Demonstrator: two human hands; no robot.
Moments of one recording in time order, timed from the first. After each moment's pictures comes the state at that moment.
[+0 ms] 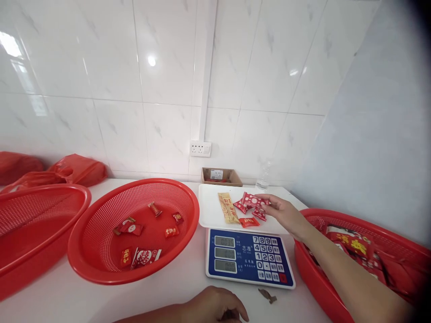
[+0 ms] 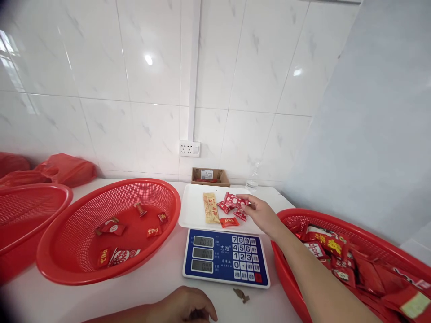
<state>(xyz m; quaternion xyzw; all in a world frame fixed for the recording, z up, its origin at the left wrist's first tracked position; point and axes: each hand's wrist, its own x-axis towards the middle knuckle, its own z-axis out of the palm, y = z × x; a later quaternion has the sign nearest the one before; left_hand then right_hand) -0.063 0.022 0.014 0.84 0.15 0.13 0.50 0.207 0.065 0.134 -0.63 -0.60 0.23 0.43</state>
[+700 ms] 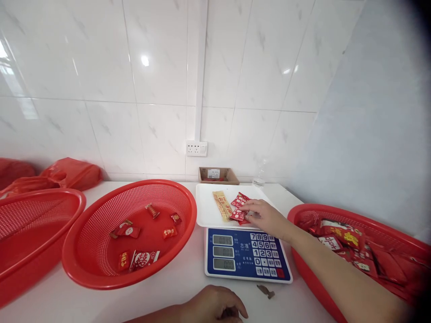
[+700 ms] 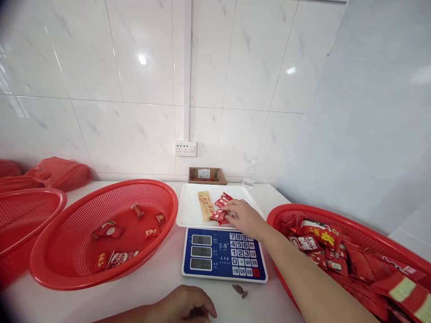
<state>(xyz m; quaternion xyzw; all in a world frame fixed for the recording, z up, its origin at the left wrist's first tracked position) -0.064 0.021 0.017 0.84 0.15 0.13 0.51 0.195 0.073 0.112 -0.60 -0.76 0.05 0.24</state>
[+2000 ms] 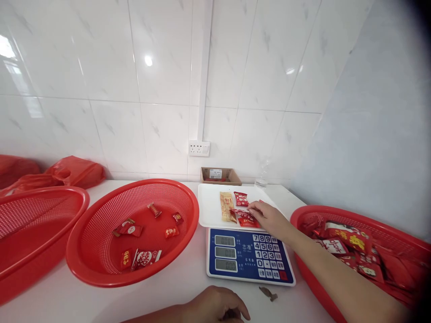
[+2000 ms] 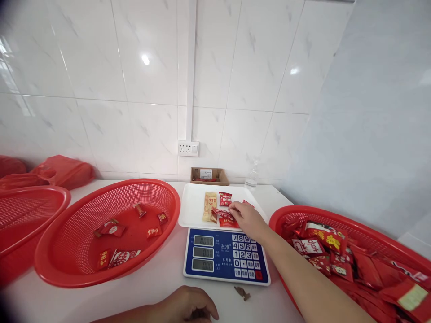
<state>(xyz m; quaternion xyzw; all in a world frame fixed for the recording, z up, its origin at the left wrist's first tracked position) -0.063 0.021 0.016 0.85 0.15 0.12 0.49 0.185 0.067 0.117 -0.65 -0.71 0.09 0.26</state>
